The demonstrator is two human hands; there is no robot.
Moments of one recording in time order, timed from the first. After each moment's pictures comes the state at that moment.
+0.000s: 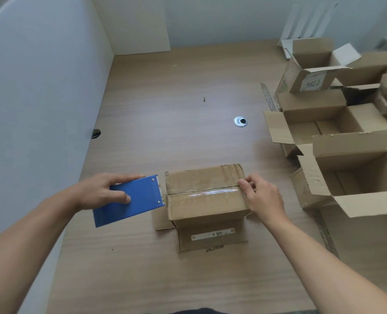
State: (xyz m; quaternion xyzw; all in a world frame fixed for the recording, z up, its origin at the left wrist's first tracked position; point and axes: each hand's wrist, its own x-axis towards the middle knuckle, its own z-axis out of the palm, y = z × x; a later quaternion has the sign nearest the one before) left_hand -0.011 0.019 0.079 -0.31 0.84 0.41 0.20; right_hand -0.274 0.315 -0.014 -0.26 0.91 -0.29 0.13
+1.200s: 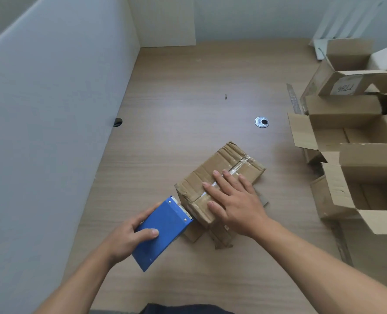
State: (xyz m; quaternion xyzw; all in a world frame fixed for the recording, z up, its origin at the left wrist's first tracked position) left_hand 0.051 0.132 0.015 -0.40 0.67 0.62 0.05; right_hand -0.221 0.275 -0.022 -0.59 0.80 -0.08 0.05
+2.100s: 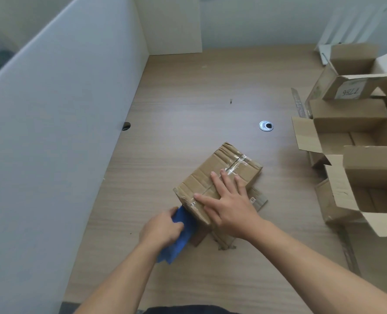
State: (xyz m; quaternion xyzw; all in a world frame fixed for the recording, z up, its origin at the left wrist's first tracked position) left_hand -0.018 0.162 -0.002 -0.54 0.74 0.37 0.15; right_hand -0.202 0.266 -0.014 -0.64 0.75 -0.12 0.06
